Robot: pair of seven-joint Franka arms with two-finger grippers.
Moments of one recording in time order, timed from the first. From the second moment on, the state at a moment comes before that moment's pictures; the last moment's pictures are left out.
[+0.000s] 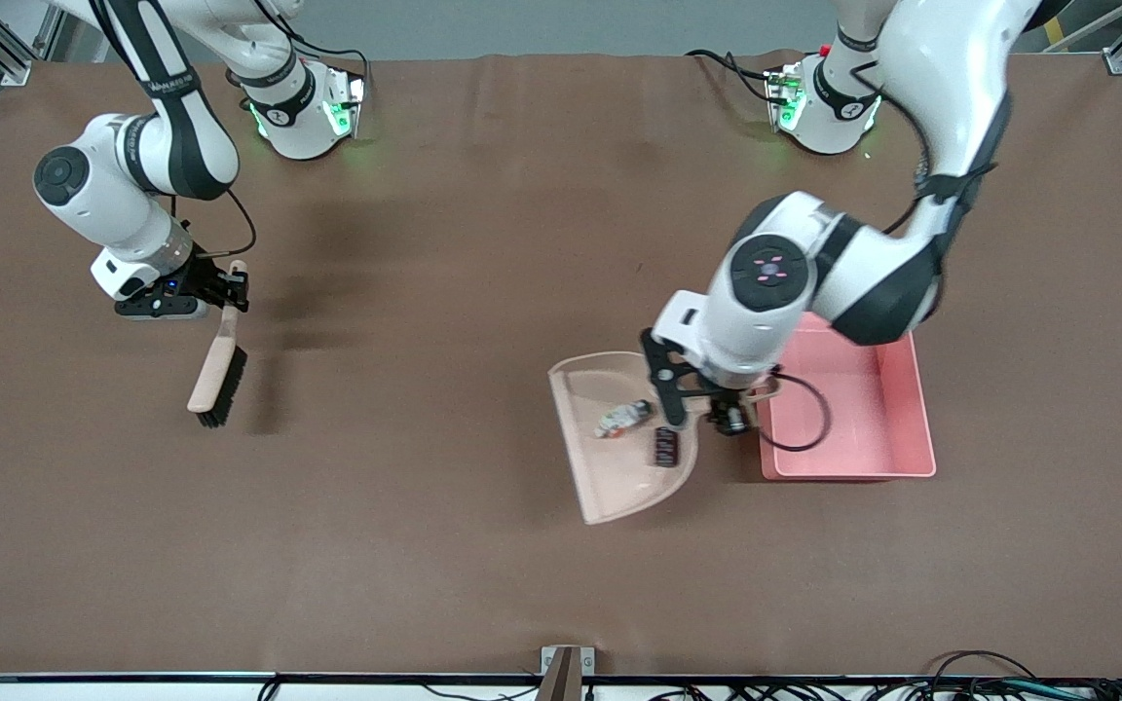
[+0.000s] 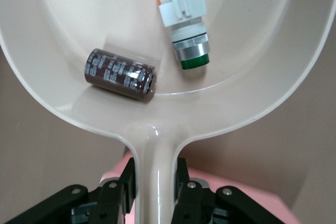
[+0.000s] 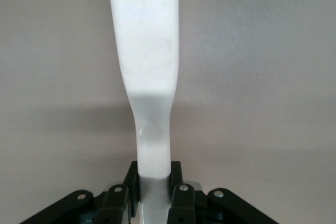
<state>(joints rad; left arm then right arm) -0.12 0.53 -0.45 -1.45 0.34 1.94 0.65 -0.03 -0.02 -0.07 -2.66 0.09 2.66 -0.17</state>
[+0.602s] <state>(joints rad) 0.15 0.45 -0.45 -1.48 0.34 1.80 0.89 -0.07 0.08 -0.06 -2.66 0.09 2.62 -0.17</state>
